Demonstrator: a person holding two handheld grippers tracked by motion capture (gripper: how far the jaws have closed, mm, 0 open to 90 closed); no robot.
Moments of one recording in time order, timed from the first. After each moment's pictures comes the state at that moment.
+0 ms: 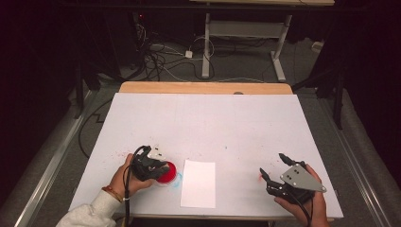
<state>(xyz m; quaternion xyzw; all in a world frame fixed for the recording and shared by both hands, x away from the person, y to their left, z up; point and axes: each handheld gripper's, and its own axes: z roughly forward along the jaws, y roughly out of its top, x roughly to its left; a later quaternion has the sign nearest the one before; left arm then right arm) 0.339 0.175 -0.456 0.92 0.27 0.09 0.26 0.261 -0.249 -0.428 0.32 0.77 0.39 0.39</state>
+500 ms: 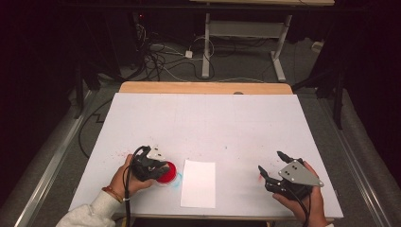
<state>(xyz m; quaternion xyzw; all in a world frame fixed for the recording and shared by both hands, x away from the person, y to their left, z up) 0.337 0.175 -0.459 0.92 0.28 0.09 0.27 0.272 -0.247 -0.430 0.32 0.77 0.39 0.38</state>
